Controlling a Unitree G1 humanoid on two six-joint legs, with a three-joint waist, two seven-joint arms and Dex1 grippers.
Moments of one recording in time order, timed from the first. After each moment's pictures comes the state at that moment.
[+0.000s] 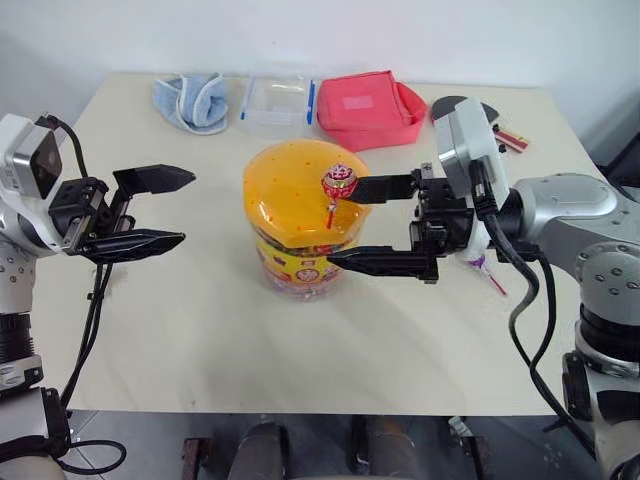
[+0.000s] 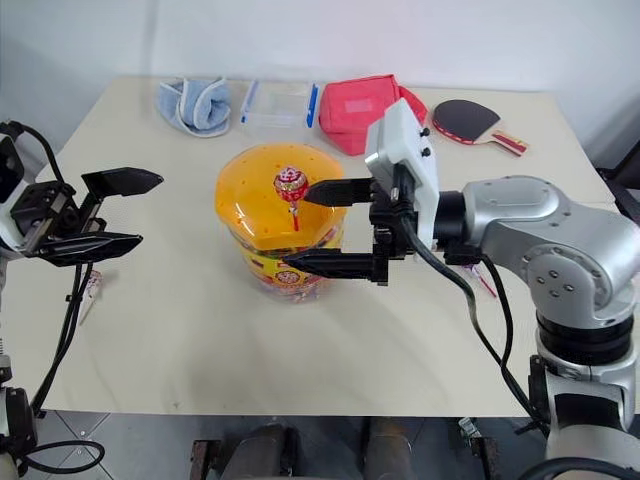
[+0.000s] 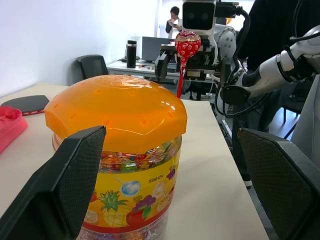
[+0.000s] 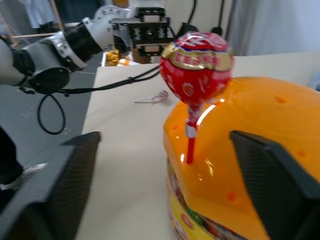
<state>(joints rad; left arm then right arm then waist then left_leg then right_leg) -0.61 0.91 0.32 0.16 -0.84 0.52 -1.50 -0.86 -0.68 0.00 -0.46 0.96 1.00 0.85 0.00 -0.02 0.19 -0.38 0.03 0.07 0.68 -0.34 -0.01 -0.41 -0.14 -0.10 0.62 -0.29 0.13</state>
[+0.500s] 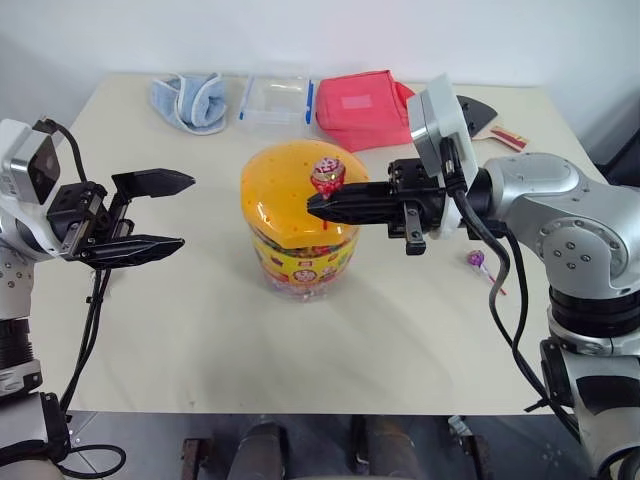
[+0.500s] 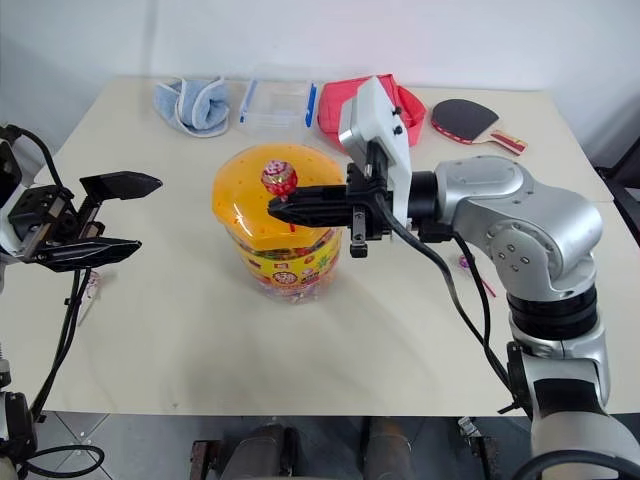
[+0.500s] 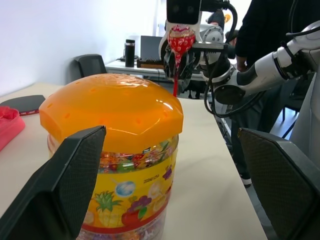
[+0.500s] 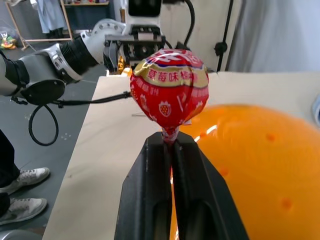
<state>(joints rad) -0.59 0.89 0.34 0.13 -0.84 0.52 -1.50 -0.98 -0.60 0.08 -0.33 0.84 0.89 0.91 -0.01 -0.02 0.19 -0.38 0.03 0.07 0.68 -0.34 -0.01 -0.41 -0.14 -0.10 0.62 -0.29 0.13</state>
